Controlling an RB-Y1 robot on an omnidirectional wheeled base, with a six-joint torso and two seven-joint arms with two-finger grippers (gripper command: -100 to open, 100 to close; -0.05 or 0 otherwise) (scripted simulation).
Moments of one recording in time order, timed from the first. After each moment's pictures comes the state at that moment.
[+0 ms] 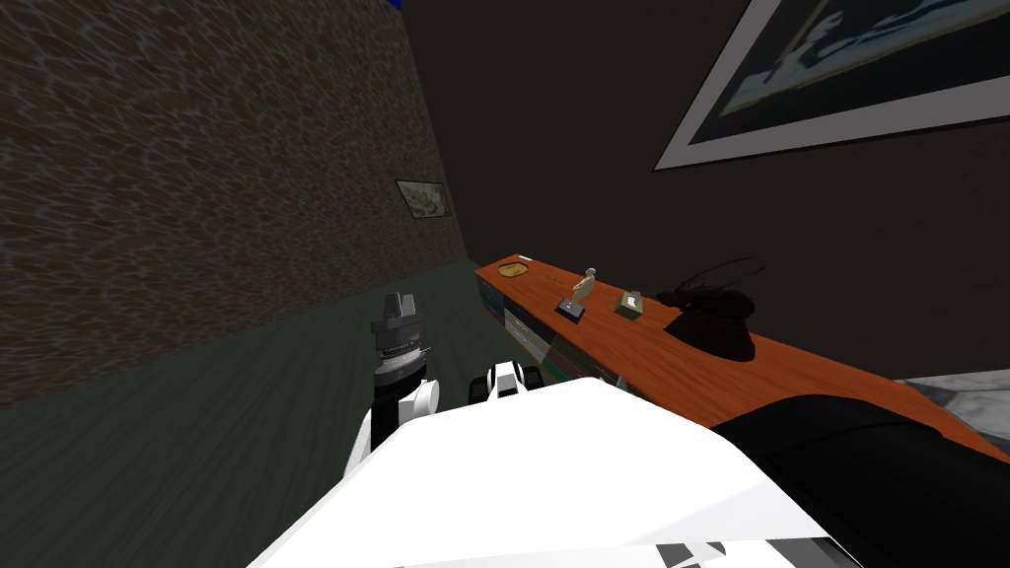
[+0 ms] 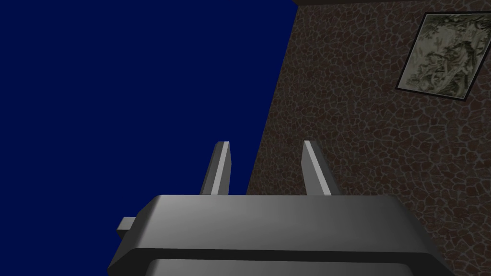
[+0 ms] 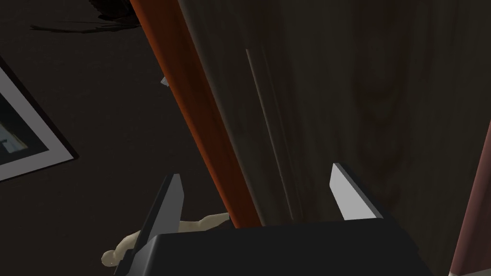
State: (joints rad) left arm 0.53 -0.01 -0.05 -2.29 -0.10 -0.55 0.05; right arm 0.46 -0.19 0.31 -0.88 1.88 1.34 0.12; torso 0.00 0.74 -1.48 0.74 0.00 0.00
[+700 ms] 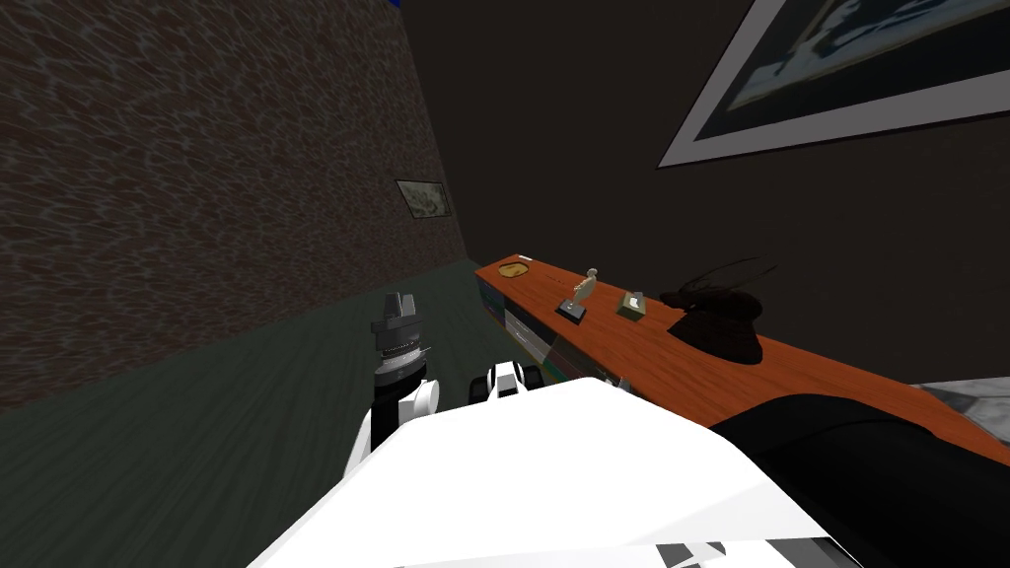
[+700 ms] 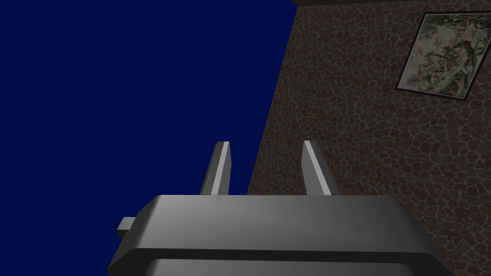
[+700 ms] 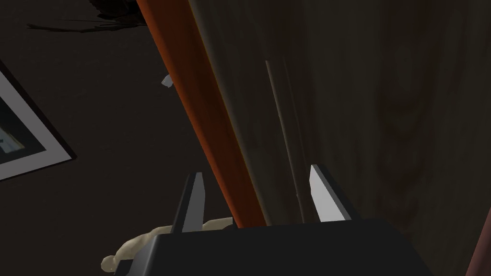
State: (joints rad) left arm 0.53 -0.01 -0.05 -2.29 -0.10 -0.55 0.05; right arm 0.51 -0.22 0.31 -0.96 1.88 1.31 0.14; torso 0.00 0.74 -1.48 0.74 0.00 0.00
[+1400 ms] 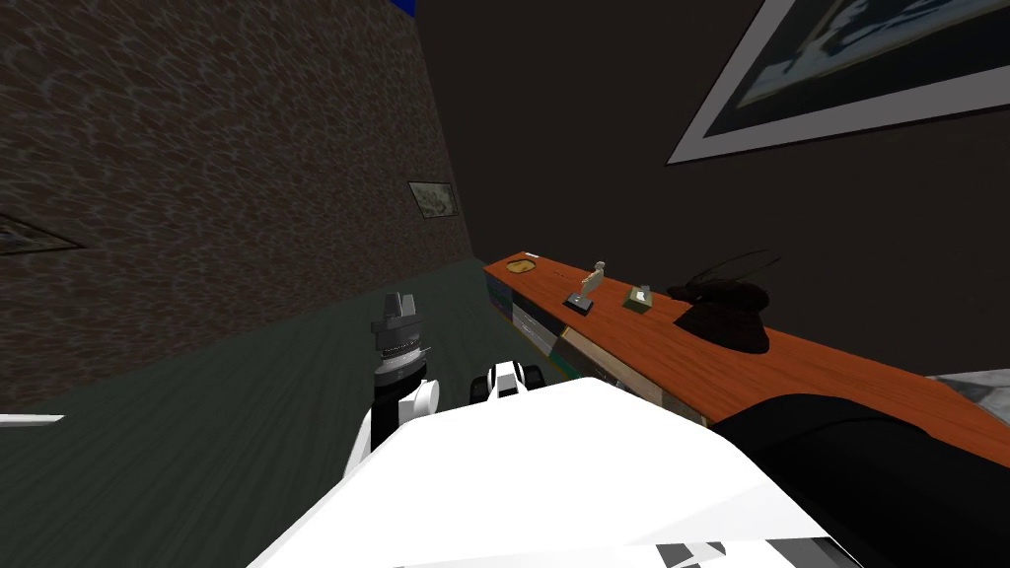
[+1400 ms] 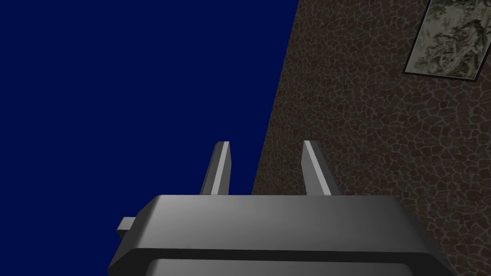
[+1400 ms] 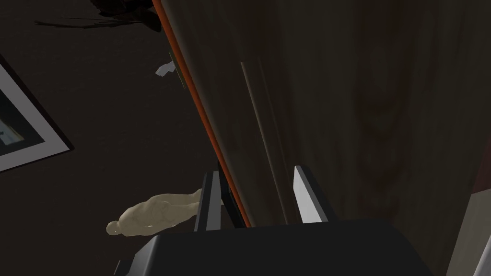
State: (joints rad) left arm 0.53 -0.01 -0.05 -2.29 -0.10 -0.55 0.05; right arm 0.54 -0.18 0.29 -0.99 1.91 1.30 0.17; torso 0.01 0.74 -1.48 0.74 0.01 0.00
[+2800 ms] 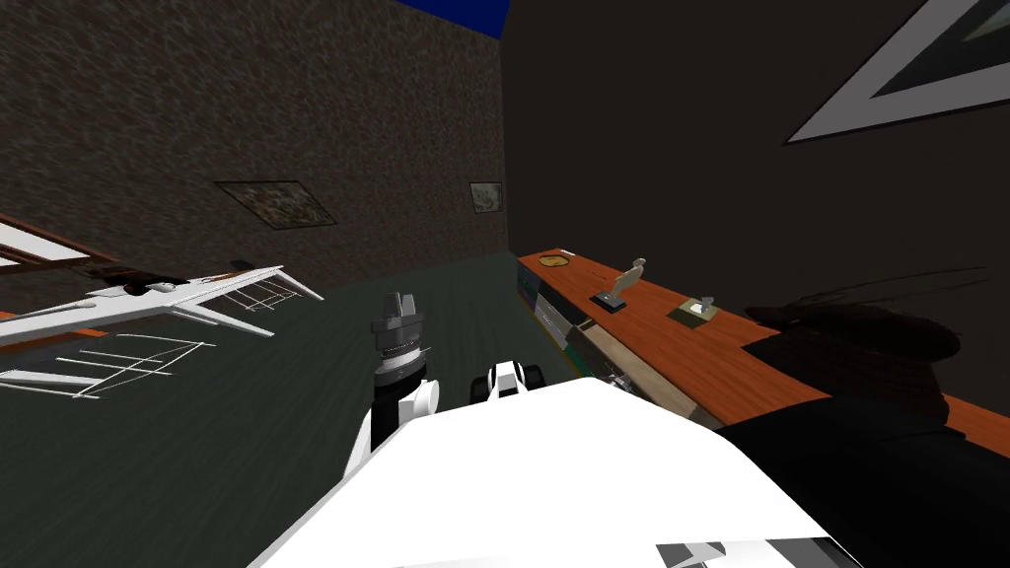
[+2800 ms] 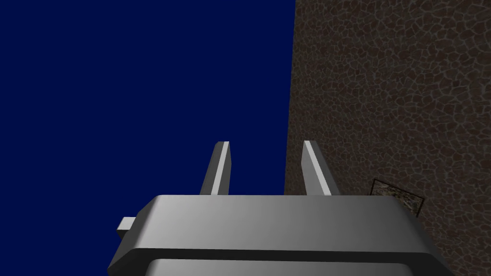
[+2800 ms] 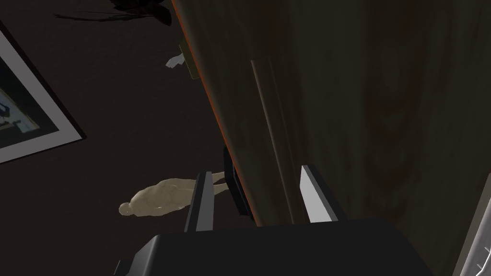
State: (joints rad) left arm 0.53 -0.01 -0.05 -2.29 -0.10 -0.55 0.05; right arm 0.35 -0.03 -0.05 -0.95 1.88 1.27 0.34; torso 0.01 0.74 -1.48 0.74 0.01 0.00
